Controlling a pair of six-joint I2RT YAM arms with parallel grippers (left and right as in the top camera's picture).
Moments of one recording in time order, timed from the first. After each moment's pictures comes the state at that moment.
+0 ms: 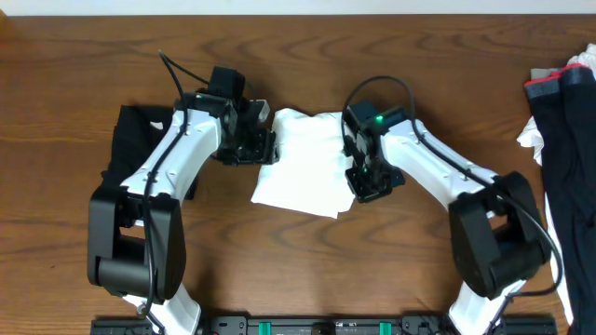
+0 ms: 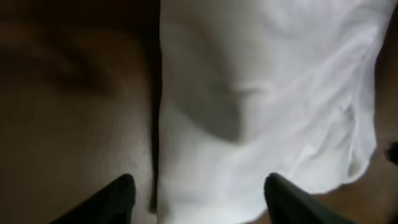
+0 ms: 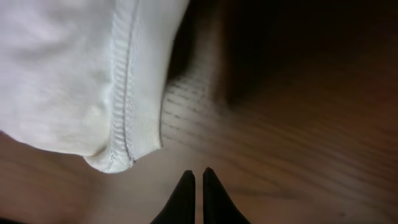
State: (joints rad) left arm -0.21 1.83 1.30 -0.86 0.37 -0.09; right arm 0.47 1.90 1.31 -1.09 -0.10 0.12
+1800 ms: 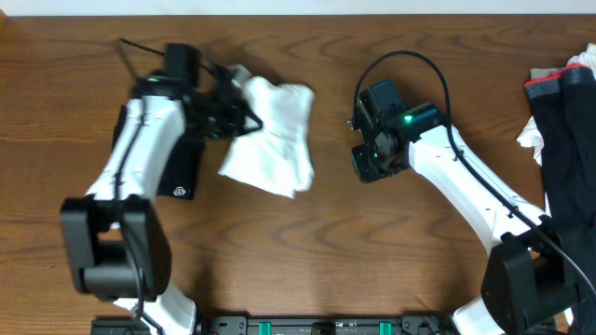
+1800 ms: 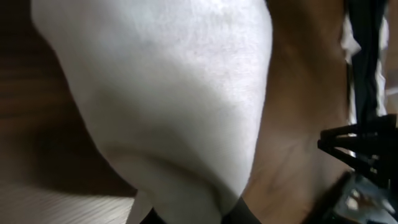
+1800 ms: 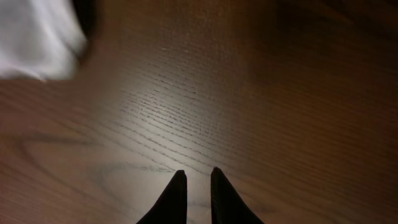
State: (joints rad) left arm 0.00 1.81 1.45 -0.93 0.70 0.05; right arm 0.44 1.72 1.31 -0.98 -0.10 0.14
